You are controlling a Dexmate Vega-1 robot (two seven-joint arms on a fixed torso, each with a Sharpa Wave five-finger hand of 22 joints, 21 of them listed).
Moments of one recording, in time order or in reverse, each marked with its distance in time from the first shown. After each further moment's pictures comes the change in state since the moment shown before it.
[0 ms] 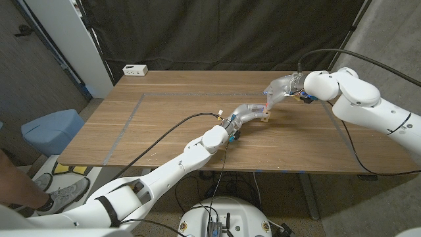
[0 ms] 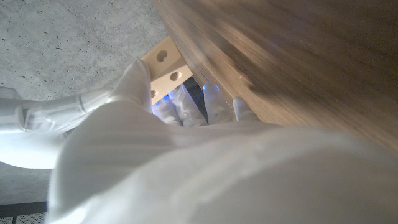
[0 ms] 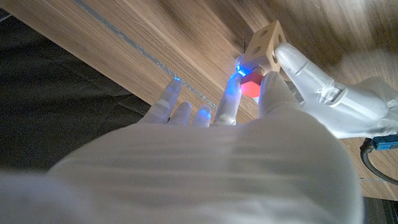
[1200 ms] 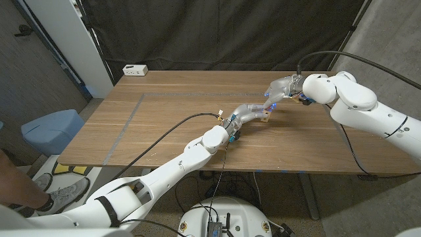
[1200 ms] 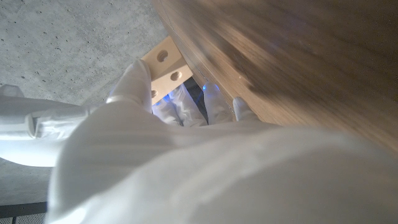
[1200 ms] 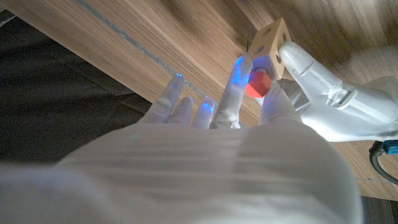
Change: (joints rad) left arm 0.001 0.000 0.001 -0.002 0.003 0.003 0.004; left_hand 0.001 0.001 0.004 -0.004 0.005 -0.002 0.002 0.000 0.000 0.003 -0.004 0.002 0.000 0.000 0.000 0.000 0.000 0.000 0.000 0.000 0.000; right arm -0.016 0.007 -0.012 0.001 -0.024 -0.024 -0.039; right_hand -0.117 0.032 -0.038 0.045 0.005 0.247 0.032 0.062 -0.037 0.127 -0.003 0.003 0.000 0.072 -0.004 0.008 -0.002 0.047 -0.025 0.000 0.002
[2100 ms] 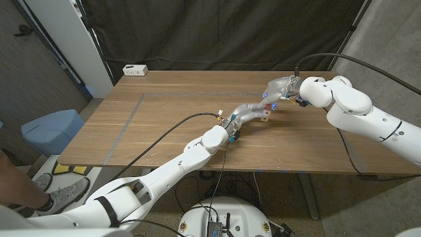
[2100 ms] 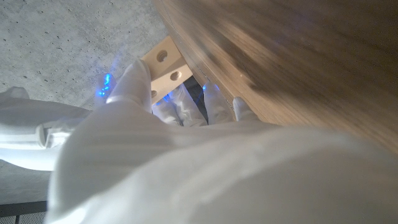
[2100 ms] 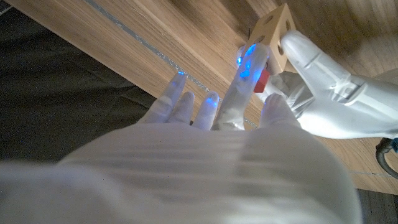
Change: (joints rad) left arm 0.002 0.003 -0.001 -0.004 0.002 -0.008 0.002; left_hand -0.001 -0.002 0.000 0.000 -0.004 0.000 0.000 0.000 0.000 0.000 0.000 0.001 0.000 0.000 0.000 0.000 0.000 0.000 0.000 0.000 0.000; right arm -0.022 0.026 -0.007 0.001 -0.035 -0.015 -0.062; right_hand -0.091 0.009 -0.038 0.031 0.018 0.233 0.045 0.034 -0.032 0.119 -0.030 0.012 -0.003 0.073 -0.001 0.007 -0.001 0.032 -0.021 0.000 0.000
